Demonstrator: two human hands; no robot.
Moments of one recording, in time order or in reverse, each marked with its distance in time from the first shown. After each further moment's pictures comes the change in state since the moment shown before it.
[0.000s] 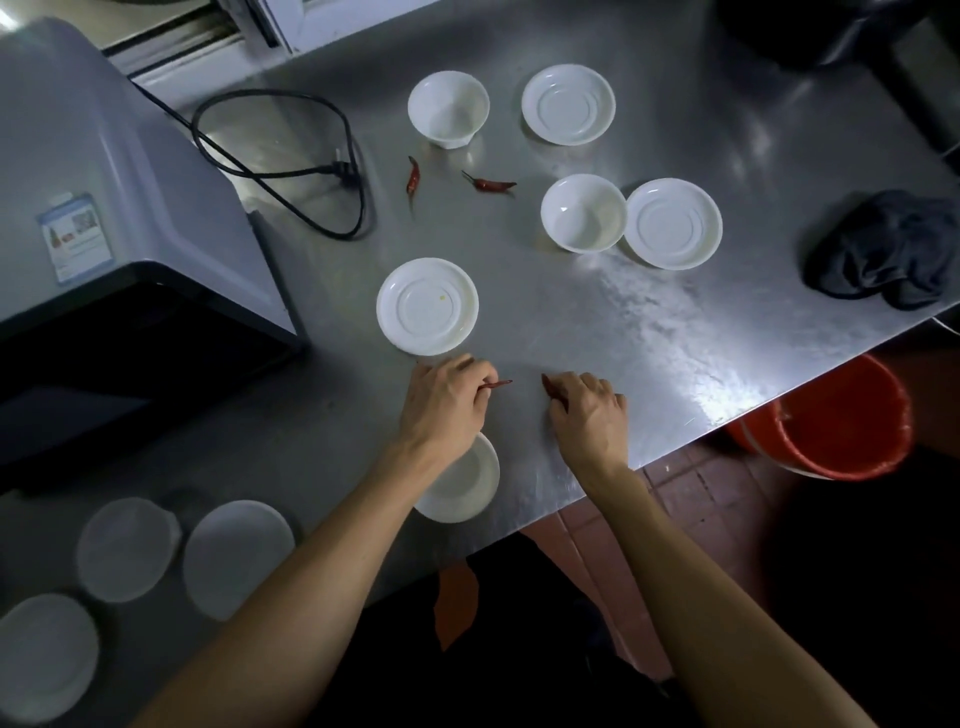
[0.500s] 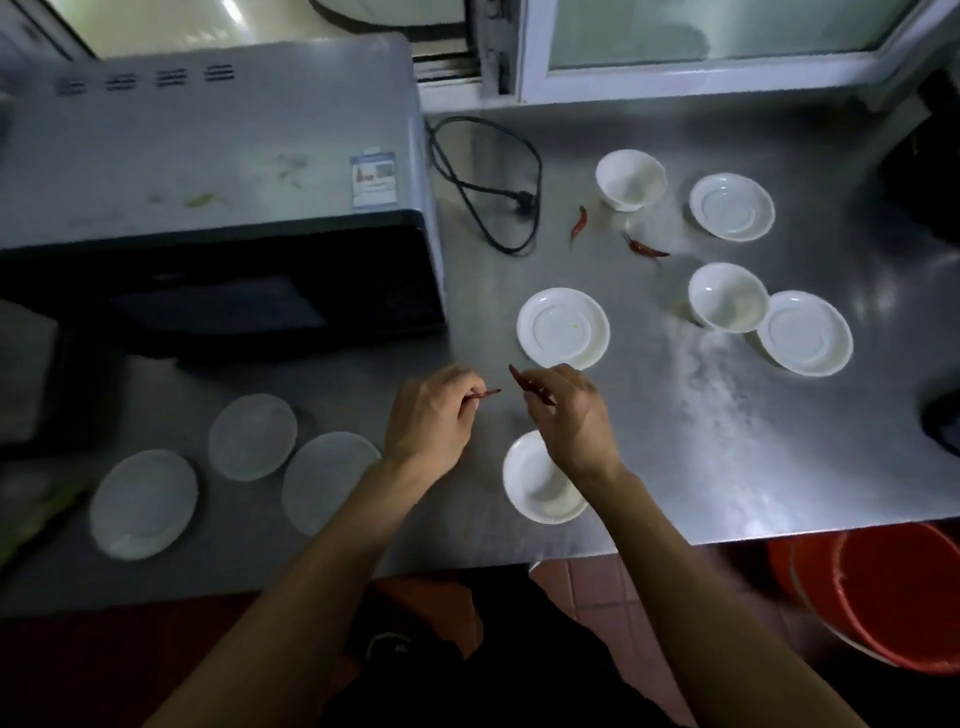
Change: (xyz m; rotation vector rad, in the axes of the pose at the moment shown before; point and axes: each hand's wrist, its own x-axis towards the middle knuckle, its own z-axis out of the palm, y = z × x) left_hand -0.110 -0.079 -0.080 -0.039 0.327 -0.216; right_hand -0.021 -0.145 0.019 0.227 -0.018 -0.650
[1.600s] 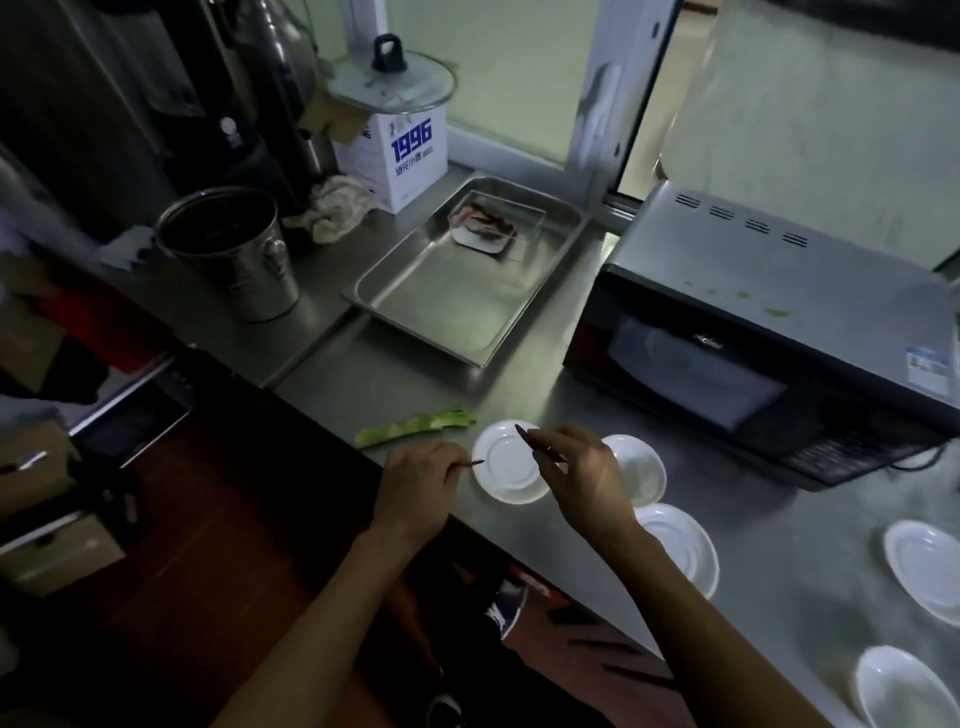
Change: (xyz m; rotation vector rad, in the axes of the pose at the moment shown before) left_hand -0.324 -0.279 -0.219 0.034 0.458 -0.561; right_hand -0.064 -0.372 0.236 0.131 -0.409 -0.592
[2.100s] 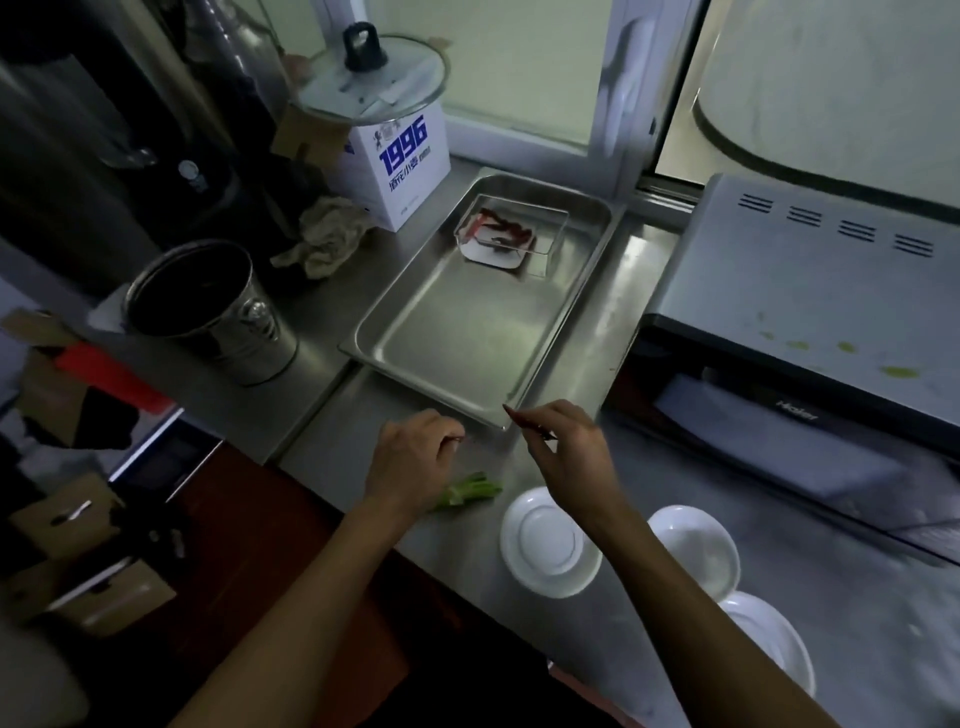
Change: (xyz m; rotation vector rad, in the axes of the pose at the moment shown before) left_hand 0.157 -0.047 -0.016 0.110 -0.078 0.025; right_hand 0.149 0.032 0.053 0.156 0.045 0.047
